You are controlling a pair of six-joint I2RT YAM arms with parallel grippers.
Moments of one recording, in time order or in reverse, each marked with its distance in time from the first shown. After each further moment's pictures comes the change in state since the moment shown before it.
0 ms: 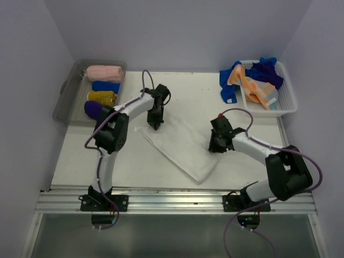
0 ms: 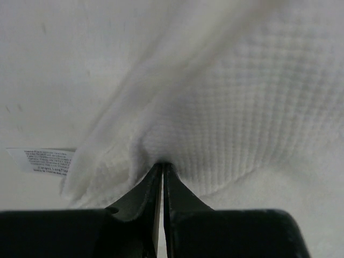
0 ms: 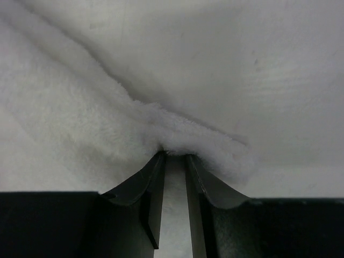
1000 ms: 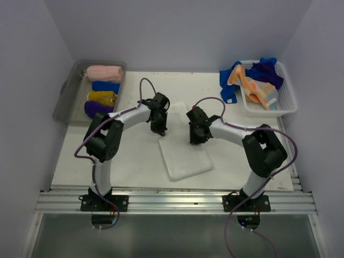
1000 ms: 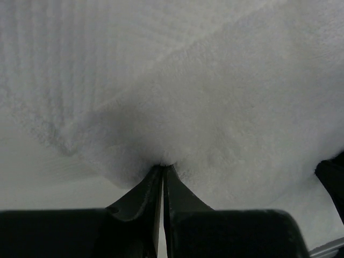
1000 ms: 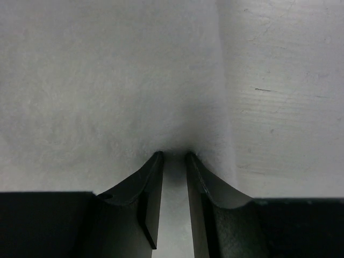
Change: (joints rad) left arm -0.046 -0.135 -0.237 0.262 0.172 -0.014; right arm 0.208 0.277 0.304 -0.047 0.032 -0.049
